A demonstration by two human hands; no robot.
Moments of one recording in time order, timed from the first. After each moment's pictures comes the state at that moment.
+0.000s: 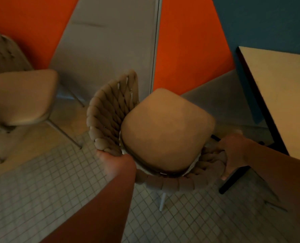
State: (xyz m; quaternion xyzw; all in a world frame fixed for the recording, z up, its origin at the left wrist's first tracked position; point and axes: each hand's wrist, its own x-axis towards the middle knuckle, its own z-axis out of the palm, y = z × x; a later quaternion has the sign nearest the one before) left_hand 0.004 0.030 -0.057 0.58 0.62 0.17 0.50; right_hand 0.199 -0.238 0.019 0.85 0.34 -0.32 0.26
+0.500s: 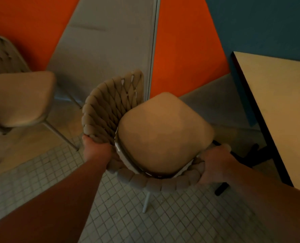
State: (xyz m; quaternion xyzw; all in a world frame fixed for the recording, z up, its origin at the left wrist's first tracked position) left_hand 0.015 0.120 -0.066 0.65 0.55 0.09 0.51; right_hand 0.156 -0.217 -0.009 0.89 0.27 -0.31 0.19
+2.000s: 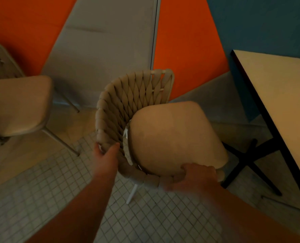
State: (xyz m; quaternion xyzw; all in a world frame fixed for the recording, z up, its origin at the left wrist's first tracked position) left_hand -0.013 0.114 -0.040 0.55 0.47 0.16 0.67; right_hand 0.064 -0.128 -0.004 0.93 0.10 -0.34 0.01
